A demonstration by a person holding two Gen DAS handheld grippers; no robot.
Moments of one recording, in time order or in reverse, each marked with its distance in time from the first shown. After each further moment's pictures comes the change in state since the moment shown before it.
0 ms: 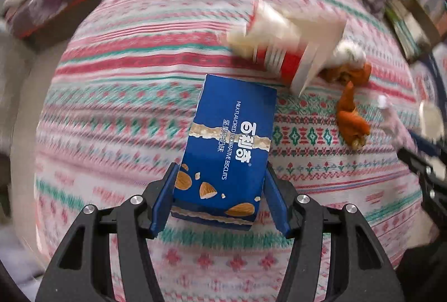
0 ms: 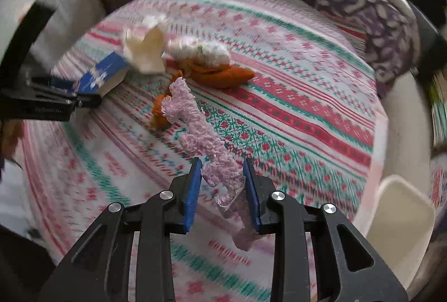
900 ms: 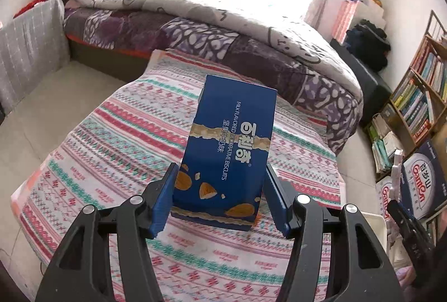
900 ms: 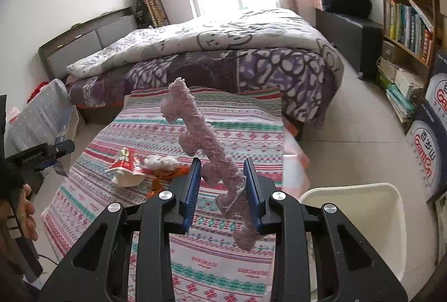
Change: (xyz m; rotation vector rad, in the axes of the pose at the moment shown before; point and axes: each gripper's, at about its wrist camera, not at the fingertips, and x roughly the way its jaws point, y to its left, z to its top) left arm -0.134 -0.049 -0.017 -0.300 -0.514 -0.078; right arm -0.116 -0.069 -0.010 0.279 -0.411 -0.092
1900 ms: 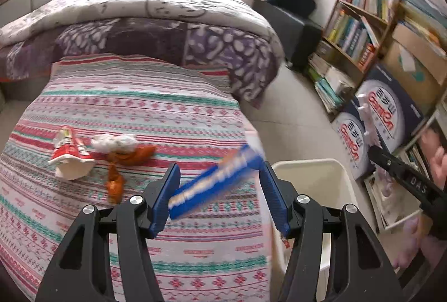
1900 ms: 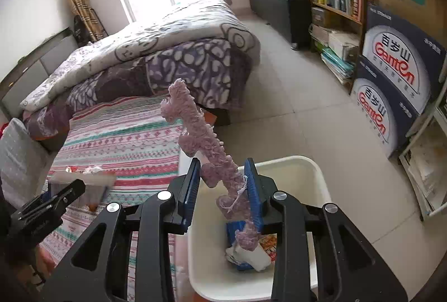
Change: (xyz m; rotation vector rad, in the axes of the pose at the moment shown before) left arm 0.026 -0.176 -0.071 0.307 0.102 -0.243; right arm -0.036 -0.136 -0.009 0.235 0.063 -0.215
